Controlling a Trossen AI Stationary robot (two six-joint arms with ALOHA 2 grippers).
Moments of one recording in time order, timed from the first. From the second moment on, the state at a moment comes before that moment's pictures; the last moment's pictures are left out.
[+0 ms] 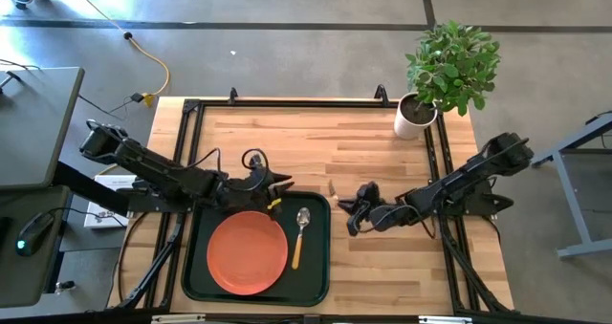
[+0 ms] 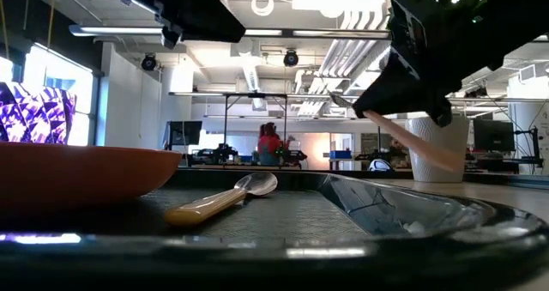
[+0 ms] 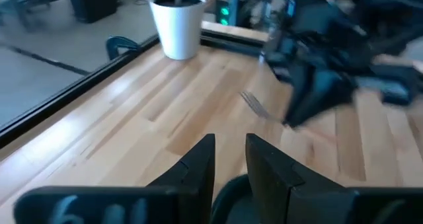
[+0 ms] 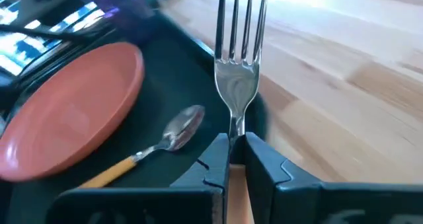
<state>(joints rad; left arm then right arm) -0.30 1.31 0.73 0.16 -0.67 -0.31 0.43 1.48 0.57 0.29 0.65 0.88</state>
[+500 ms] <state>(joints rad) -0.27 1.52 0.73 0.38 -0.75 -0.28 0.49 1.73 0.57 0.45 0.92 0.74</state>
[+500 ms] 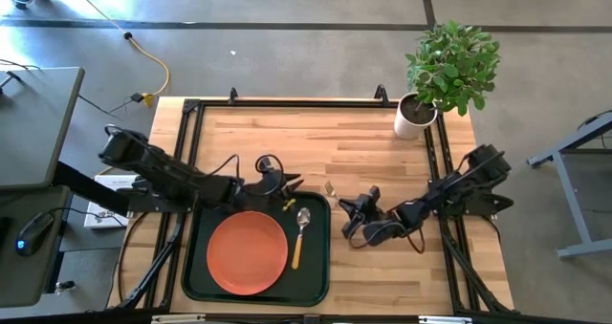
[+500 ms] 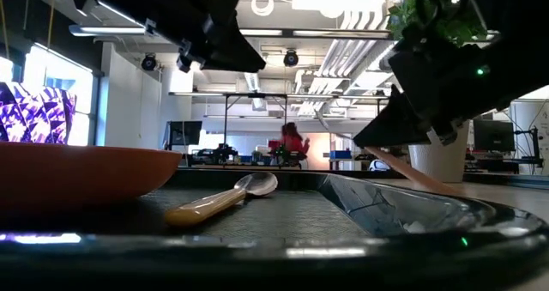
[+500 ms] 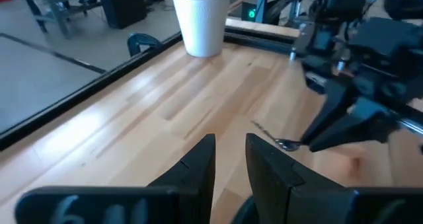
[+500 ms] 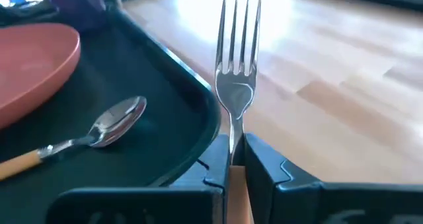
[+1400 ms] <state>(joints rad) -0.24 1.52 0.73 0.41 -0.72 -0.15 0.57 1.73 0.60 0.50 1.14 1.39</state>
